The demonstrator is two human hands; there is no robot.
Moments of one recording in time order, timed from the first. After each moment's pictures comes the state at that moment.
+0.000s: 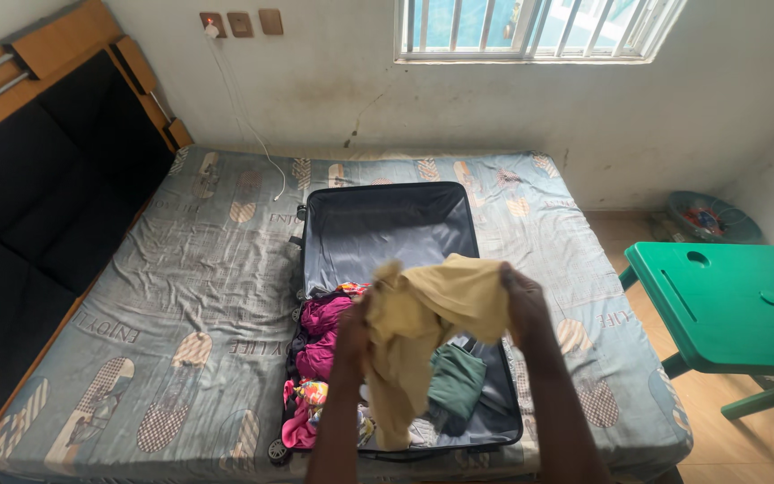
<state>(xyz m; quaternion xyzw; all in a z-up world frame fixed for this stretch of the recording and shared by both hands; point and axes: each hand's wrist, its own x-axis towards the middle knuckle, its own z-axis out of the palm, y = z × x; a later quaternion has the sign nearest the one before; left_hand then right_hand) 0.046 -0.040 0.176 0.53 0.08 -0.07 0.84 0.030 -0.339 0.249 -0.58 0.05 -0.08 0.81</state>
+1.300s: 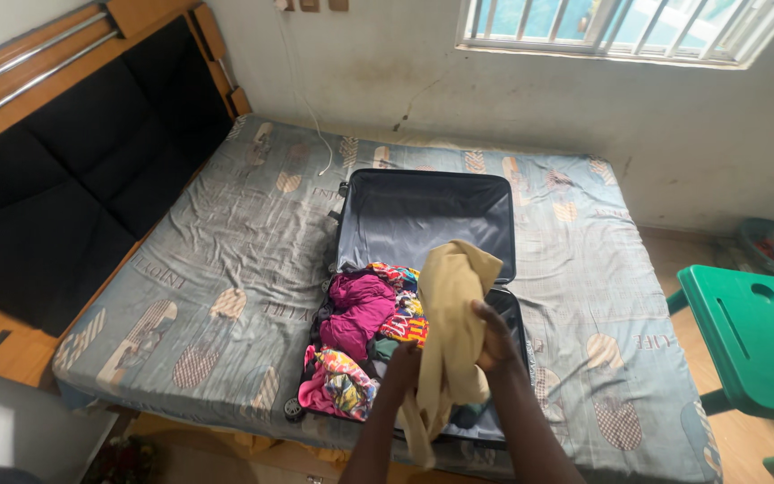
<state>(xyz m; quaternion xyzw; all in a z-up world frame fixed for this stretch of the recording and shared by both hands) 0.005 -0.086 0.005 0.67 0.01 -0.08 0.74 0.023 -0.277 0.159 -0.28 -0.06 0.22 0.93</state>
